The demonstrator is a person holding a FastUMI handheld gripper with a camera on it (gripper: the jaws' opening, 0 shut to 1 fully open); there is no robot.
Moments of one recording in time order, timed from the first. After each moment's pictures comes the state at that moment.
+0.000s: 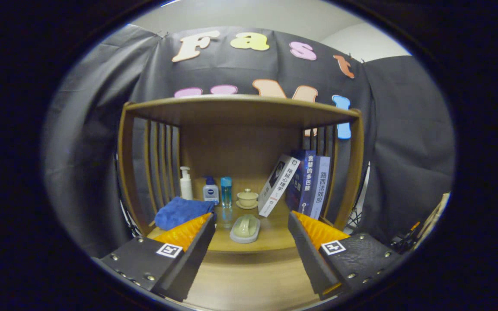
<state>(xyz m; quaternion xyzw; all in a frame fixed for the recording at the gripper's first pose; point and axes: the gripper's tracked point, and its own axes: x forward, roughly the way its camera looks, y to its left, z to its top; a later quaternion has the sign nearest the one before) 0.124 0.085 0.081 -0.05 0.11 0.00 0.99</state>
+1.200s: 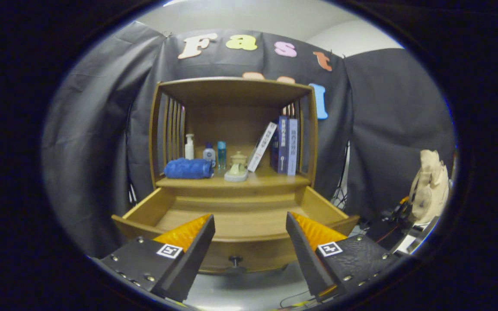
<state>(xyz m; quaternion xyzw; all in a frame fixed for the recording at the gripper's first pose) -0.057 0.039 -0.058 -0.06 0.16 -0.03 0.99</state>
